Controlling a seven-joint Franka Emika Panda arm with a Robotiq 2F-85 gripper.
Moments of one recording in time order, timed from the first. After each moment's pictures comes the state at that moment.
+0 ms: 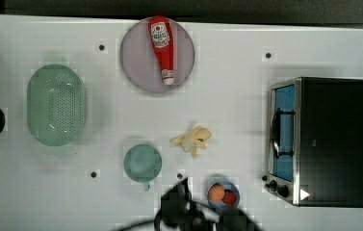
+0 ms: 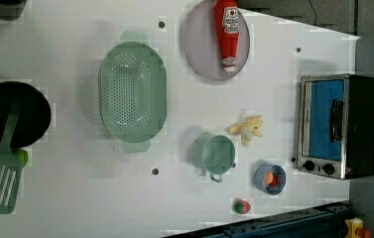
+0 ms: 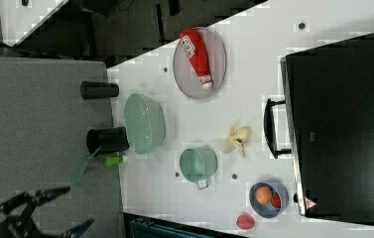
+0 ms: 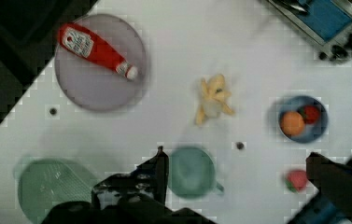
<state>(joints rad) 0.00 -0.66 -0.04 -2.08 0.00 0.06 0.04</state>
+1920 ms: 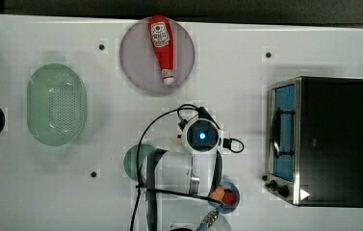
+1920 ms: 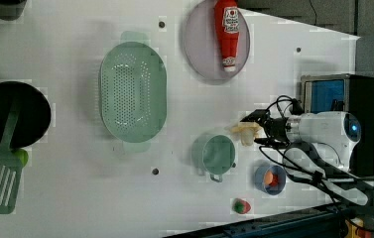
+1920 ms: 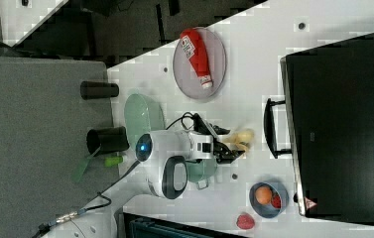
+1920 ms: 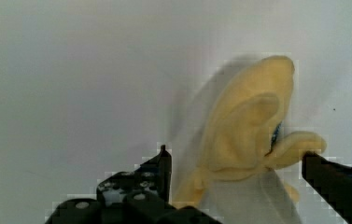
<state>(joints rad) -0.01 0.36 -0.05 -2.47 0.01 1.18 0.05</state>
